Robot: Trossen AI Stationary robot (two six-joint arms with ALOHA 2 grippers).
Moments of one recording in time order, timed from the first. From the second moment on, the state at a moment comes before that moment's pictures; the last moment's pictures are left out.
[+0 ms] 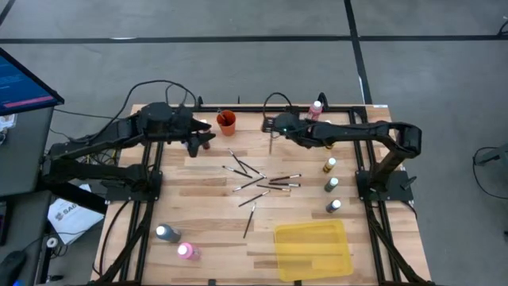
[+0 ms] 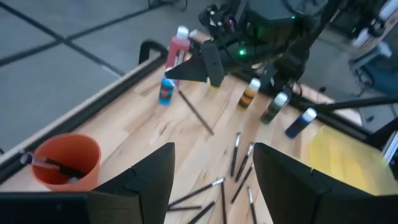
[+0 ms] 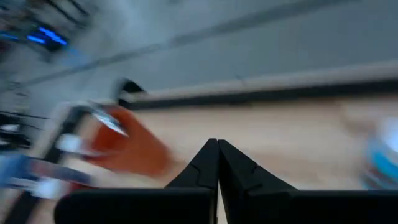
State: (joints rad) left arm 0.32 0.89 0.97 -0.49 -0.02 -0.29; right arm -0.28 1.66 1.08 -0.04 0.59 0.97
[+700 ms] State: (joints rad) left arm 0.32 0.71 0.97 -0.49 -0.06 -0.29; right arm -0.32 2.19 1.77 0.39 0.54 0.22
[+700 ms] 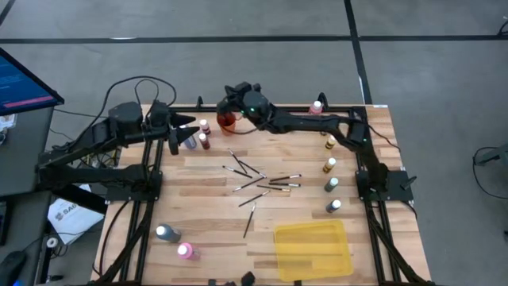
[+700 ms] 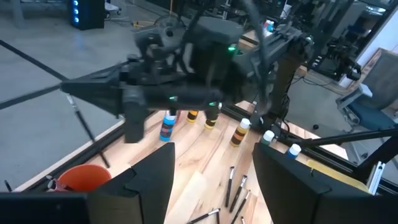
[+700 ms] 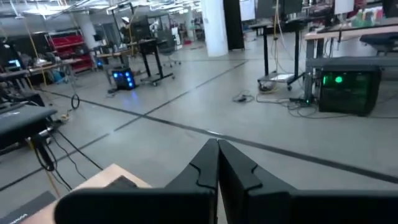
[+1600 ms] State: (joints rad) left arm 0.32 0.71 0.97 -0.49 -0.06 -0.27; right arm -0.34 2.31 1.82 0.39 0.49 0.18
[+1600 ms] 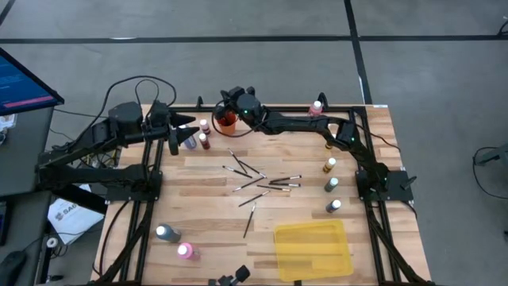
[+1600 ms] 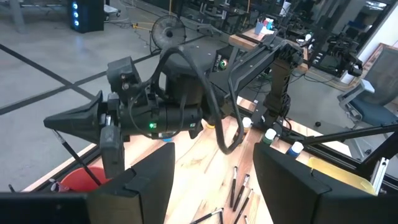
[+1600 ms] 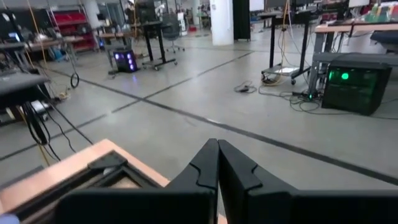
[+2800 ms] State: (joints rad) left arm 0.32 0.72 0.97 -0.49 -0.06 -0.24; right arm -0.09 1.80 1.78 -1.37 0.48 0.48
